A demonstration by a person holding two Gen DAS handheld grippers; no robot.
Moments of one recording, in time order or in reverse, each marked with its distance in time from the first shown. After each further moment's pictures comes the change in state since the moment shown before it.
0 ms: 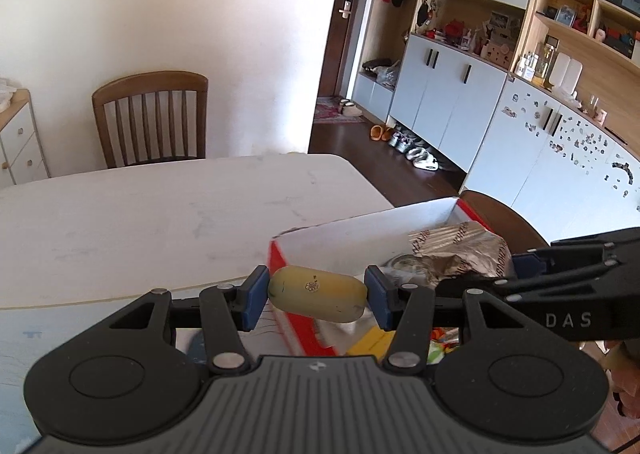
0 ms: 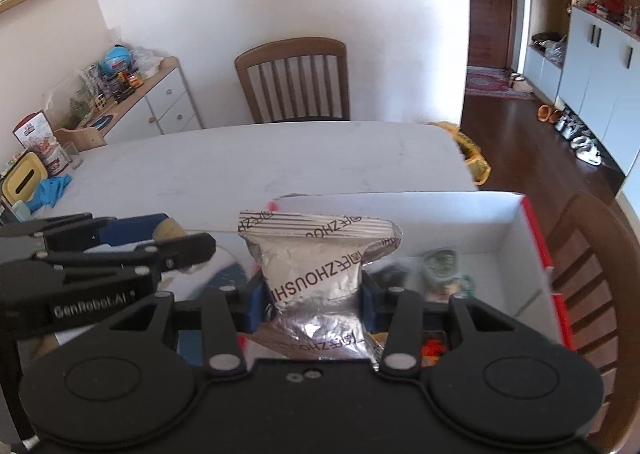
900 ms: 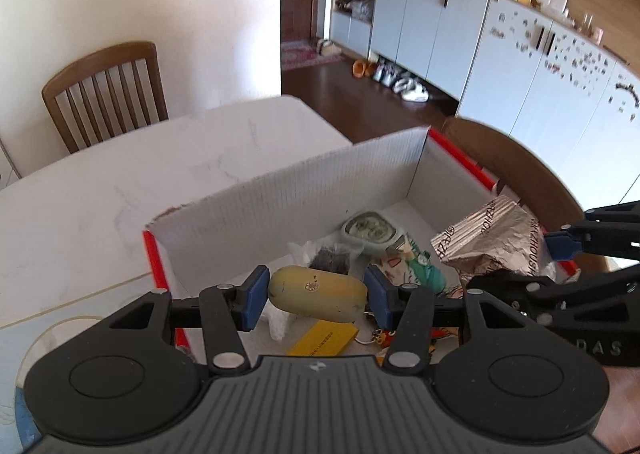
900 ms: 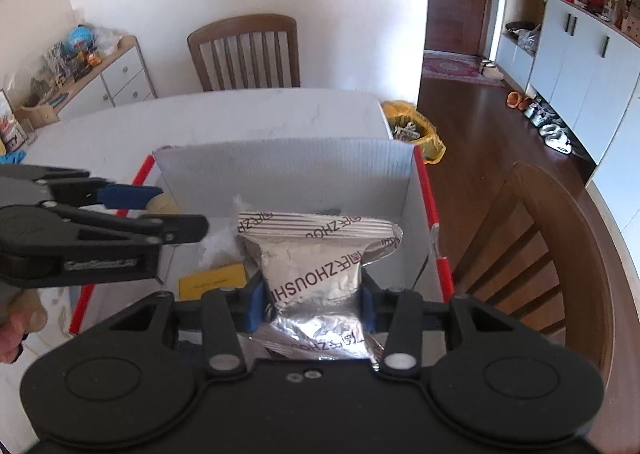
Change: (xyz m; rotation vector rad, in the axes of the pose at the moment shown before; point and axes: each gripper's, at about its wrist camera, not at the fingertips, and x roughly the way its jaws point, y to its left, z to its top) left arm 0.107 -0.076 -0.006 0.143 0.193 0.015; right arm 0.020 -0.090 -0.033 -0.045 0.062 -0.064
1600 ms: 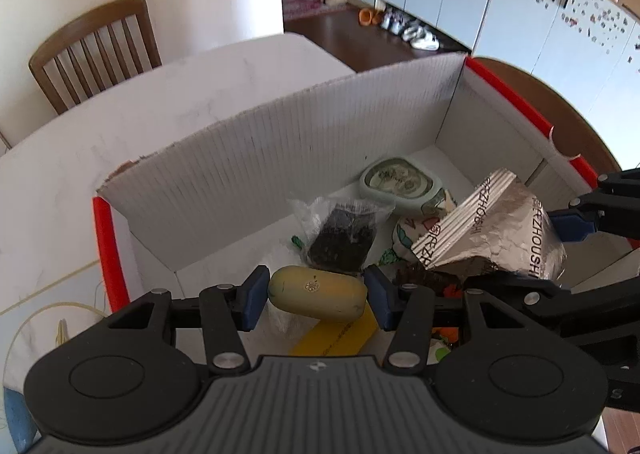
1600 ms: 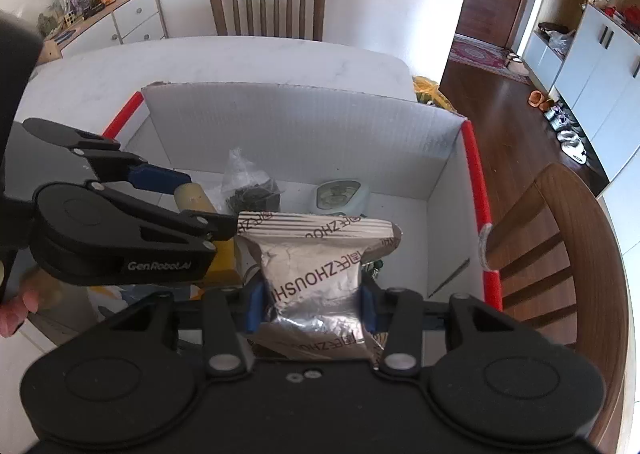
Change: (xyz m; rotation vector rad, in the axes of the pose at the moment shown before) left arm 0.056 0.000 -0.005 0.031 0.162 0.029; right arm 0.056 0.009 0.006 -0.140 0.103 0.003
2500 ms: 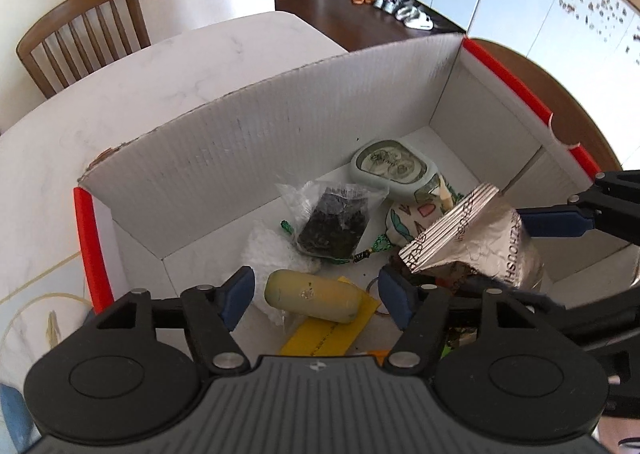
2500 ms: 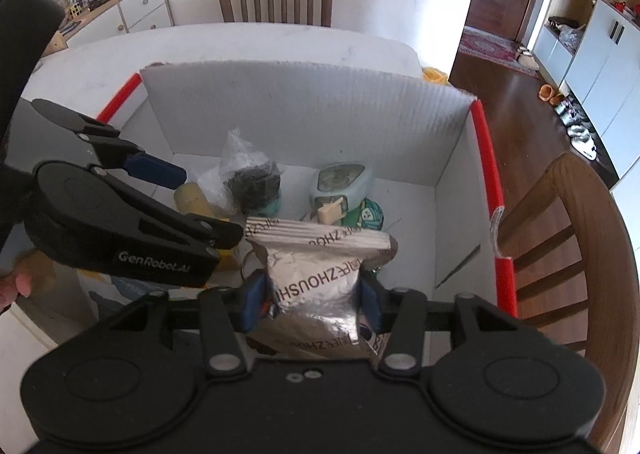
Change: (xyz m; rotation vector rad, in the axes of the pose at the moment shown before) left arm 0.004 0.001 0.003 -0.012 0.058 -0.043; right arm 0.007 -0.008 -0.006 -0.013 0.000 0.042
